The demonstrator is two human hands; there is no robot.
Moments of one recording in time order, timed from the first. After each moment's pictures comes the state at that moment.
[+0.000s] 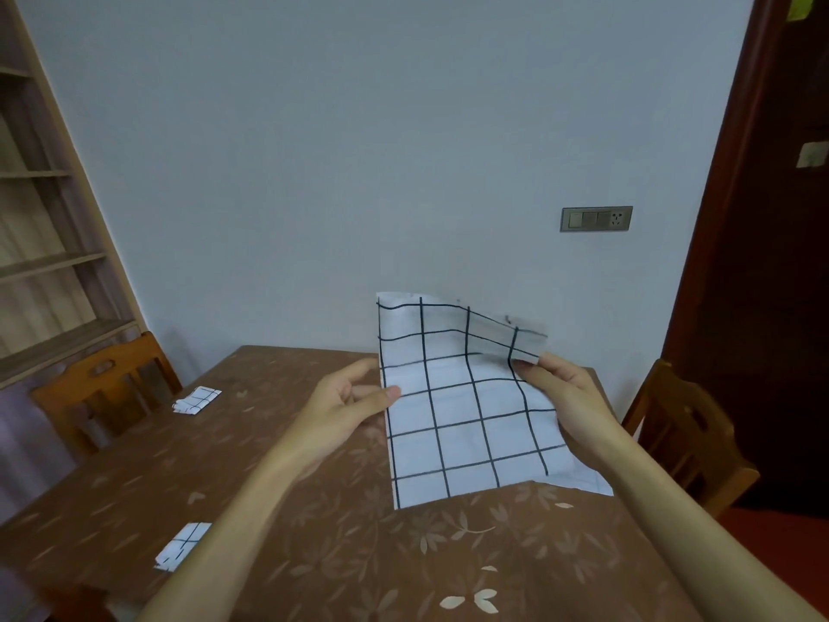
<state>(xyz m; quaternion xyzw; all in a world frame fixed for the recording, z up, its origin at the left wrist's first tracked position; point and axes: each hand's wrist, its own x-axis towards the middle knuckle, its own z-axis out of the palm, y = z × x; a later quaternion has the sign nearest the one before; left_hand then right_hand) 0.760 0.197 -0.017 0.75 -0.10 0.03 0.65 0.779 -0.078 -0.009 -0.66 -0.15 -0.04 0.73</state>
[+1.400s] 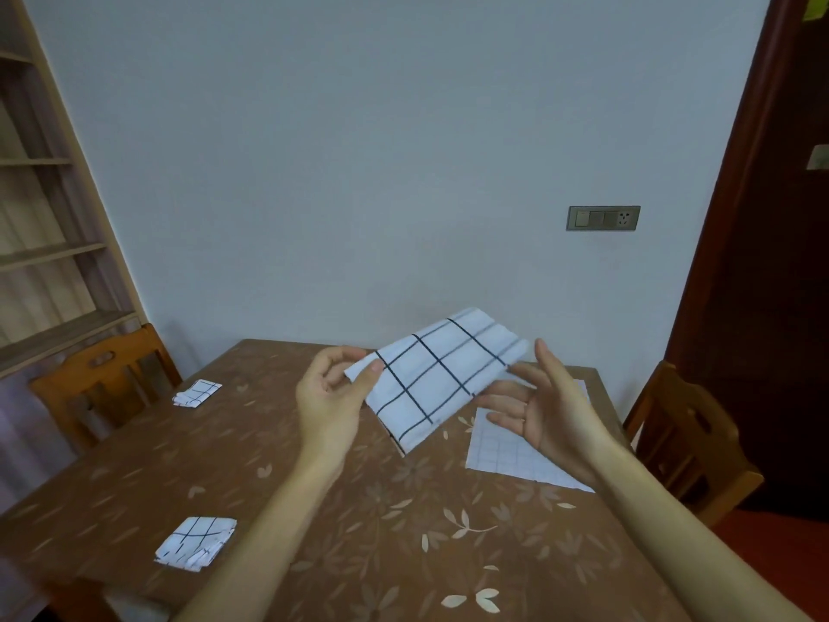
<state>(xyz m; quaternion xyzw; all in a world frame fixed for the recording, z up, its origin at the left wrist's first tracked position) 0.765 0.186 -0.029 0.64 0.02 0.28 0.72 0.784 -0.060 -0.019 -0.56 -0.10 0.13 0.81</state>
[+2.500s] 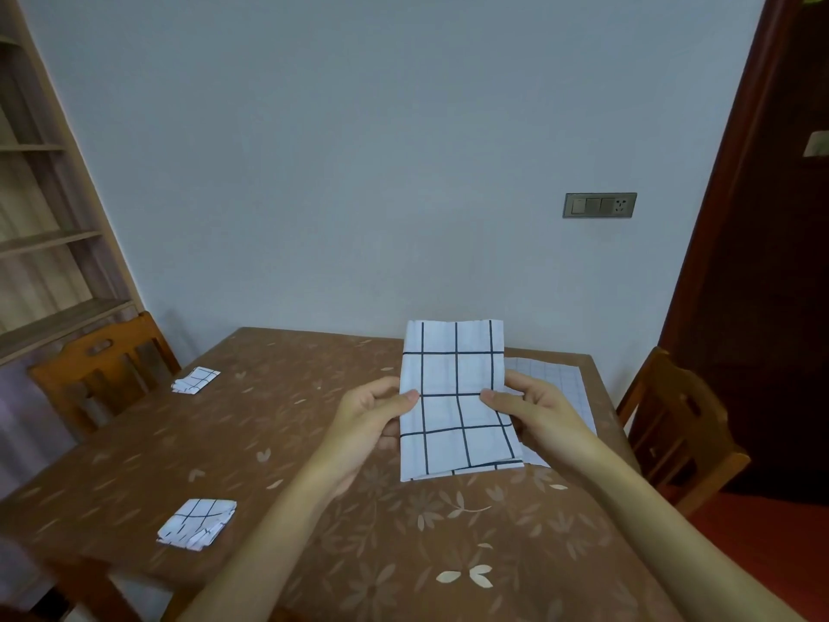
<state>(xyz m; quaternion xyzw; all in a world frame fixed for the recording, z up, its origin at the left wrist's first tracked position) 0.739 0.168 -0.043 0.71 -0.05 0.01 0.70 0.769 -0.064 -0.043 -0.68 -0.17 0.10 0.71</state>
